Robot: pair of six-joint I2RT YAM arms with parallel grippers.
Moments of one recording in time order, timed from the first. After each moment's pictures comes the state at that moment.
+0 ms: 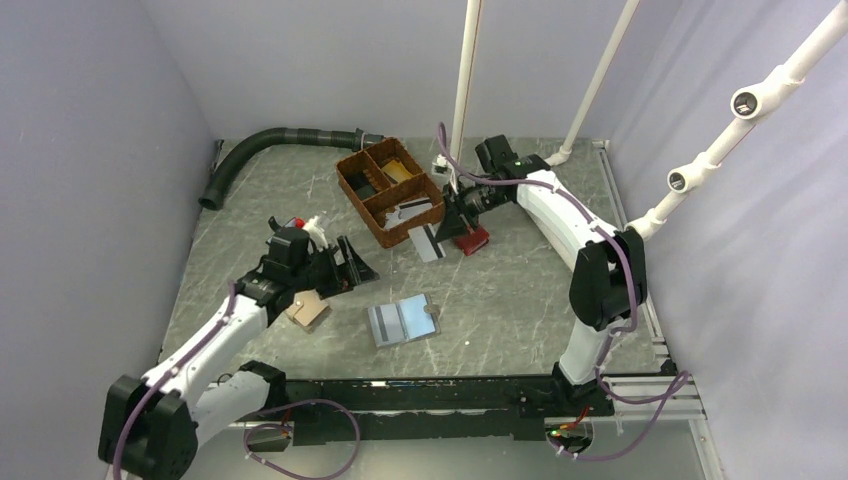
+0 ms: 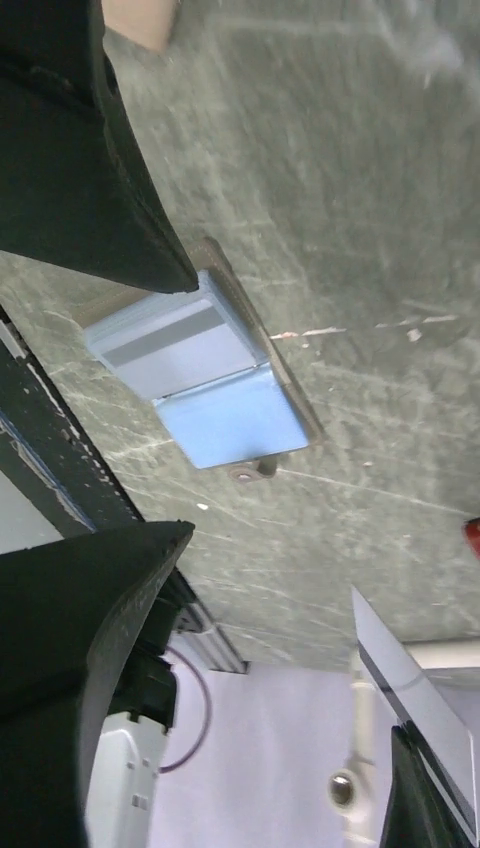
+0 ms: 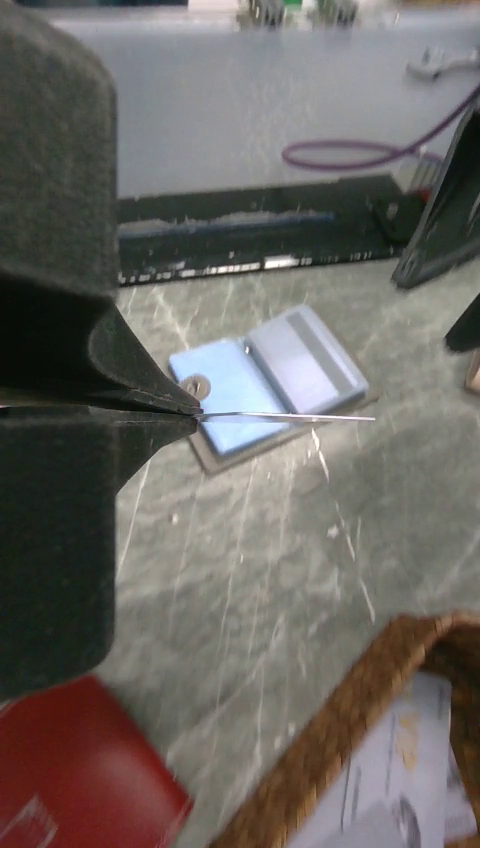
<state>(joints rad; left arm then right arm) -0.36 1.01 0.57 -0.23 0.42 -0.75 0.39 1.79 1.51 -0.87 -1.01 -0.50</state>
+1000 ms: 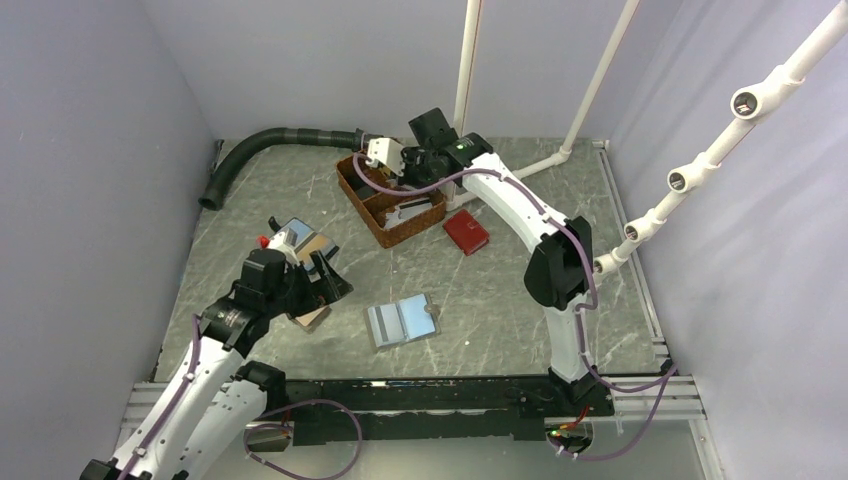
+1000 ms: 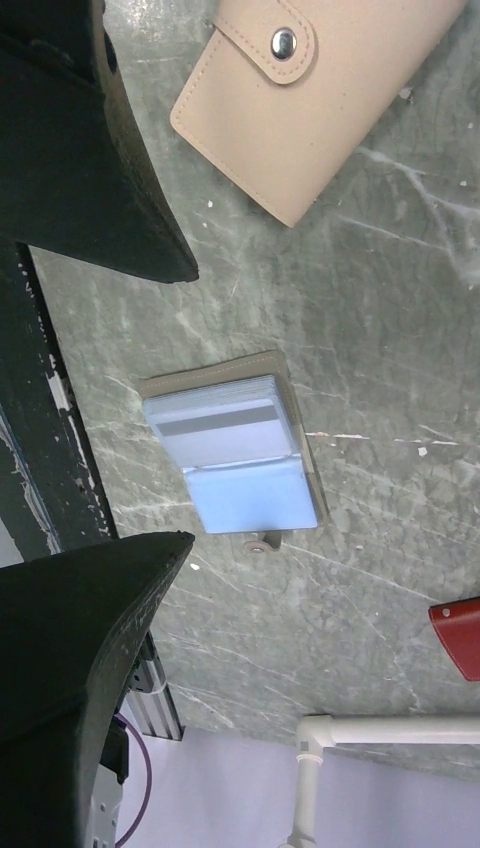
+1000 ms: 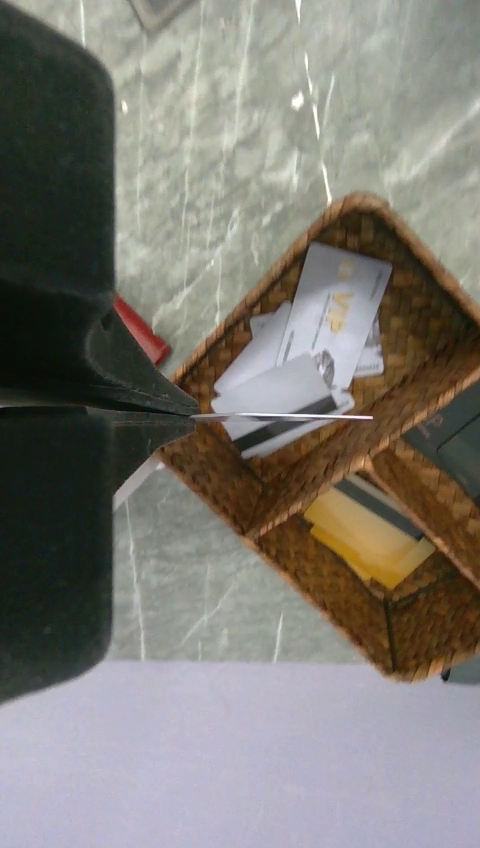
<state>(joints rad) -0.34 0.65 0.61 -0.64 0.17 -0.73 0.62 2.07 2.08 -0.85 -0.23 -0.83</state>
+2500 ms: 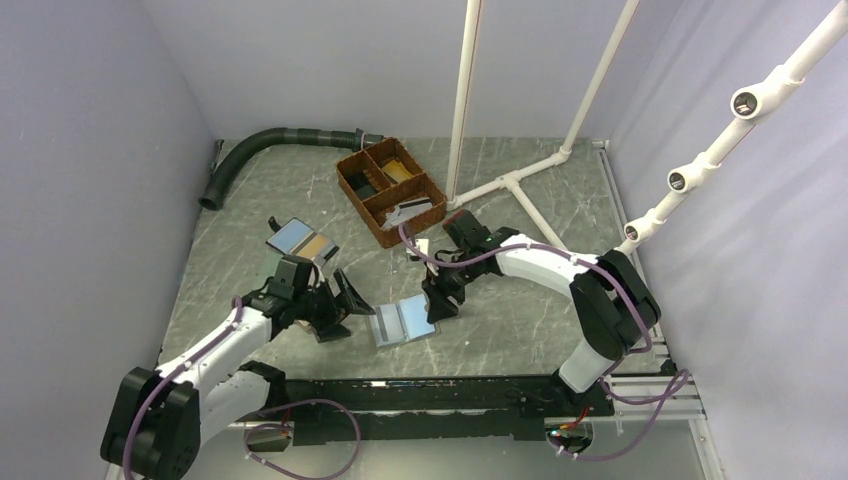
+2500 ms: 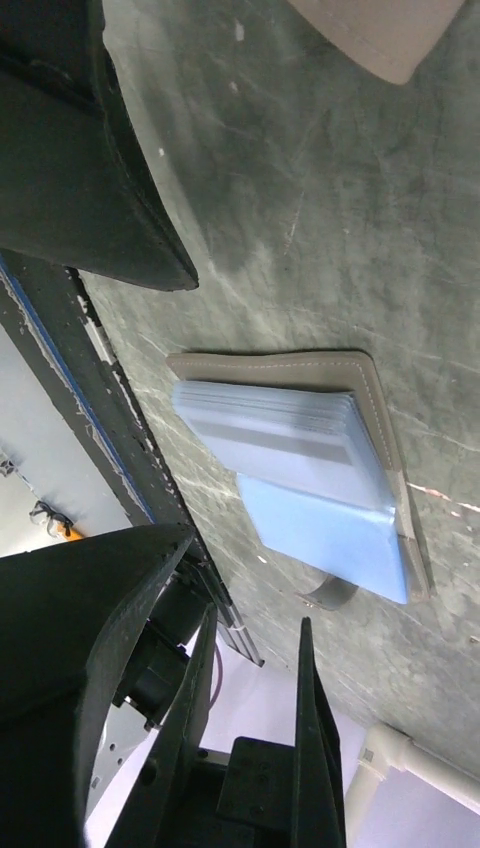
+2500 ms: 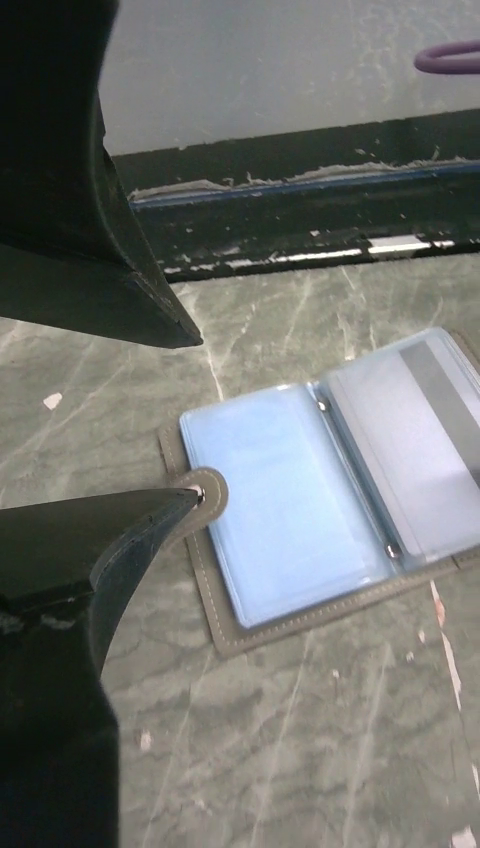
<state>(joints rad) -0.34 0.98 0.41 -0.38 0.46 -0.94 0.67 1.63 0.99 -0.54 -0.81 -0.48</state>
